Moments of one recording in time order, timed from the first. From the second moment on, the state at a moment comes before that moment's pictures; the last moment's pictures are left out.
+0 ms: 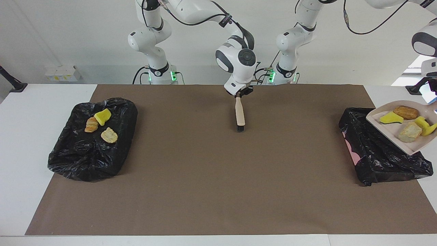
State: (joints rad) left arm 0.45 0.11 0.09 -1.76 0.52 2.20 1.64; right arm 0.77 0.28 0.12 -1.91 0.23 1.99 0.77
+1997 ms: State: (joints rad) left arm 0.38 0.02 0.05 -1.75 0.82 1.97 1.57; right arm 0.19 0.12 0.10 -1.59 0.03 1.63 0.14
